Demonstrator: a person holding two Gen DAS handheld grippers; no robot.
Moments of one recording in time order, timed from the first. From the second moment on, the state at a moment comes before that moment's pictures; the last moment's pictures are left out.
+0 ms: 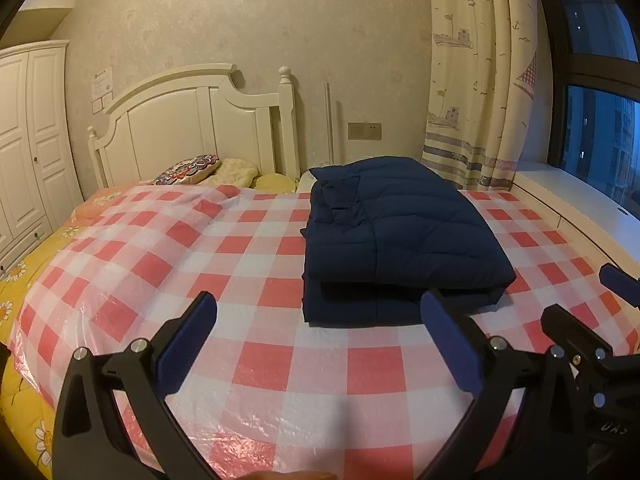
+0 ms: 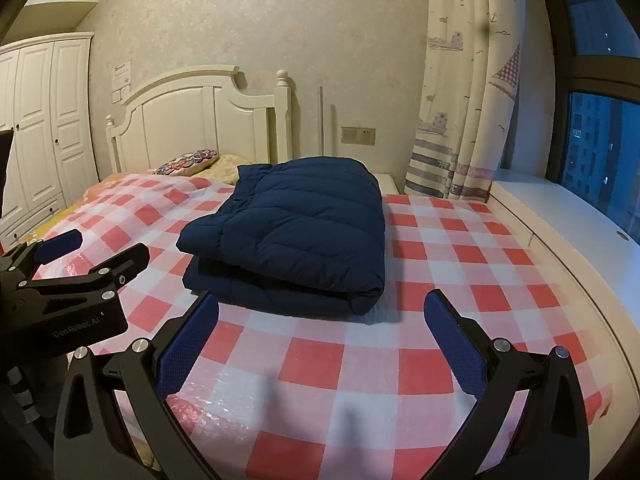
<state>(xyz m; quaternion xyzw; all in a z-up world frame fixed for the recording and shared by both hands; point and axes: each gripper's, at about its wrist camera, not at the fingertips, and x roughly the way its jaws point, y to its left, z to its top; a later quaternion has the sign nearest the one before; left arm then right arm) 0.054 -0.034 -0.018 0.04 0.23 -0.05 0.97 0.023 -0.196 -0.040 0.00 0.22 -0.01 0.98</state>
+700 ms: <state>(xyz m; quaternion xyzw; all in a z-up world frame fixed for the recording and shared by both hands) 0.054 -0.033 -0.019 0.04 0.23 -0.05 0.97 0.022 -0.188 -0.042 0.01 0.22 -0.01 0.98</state>
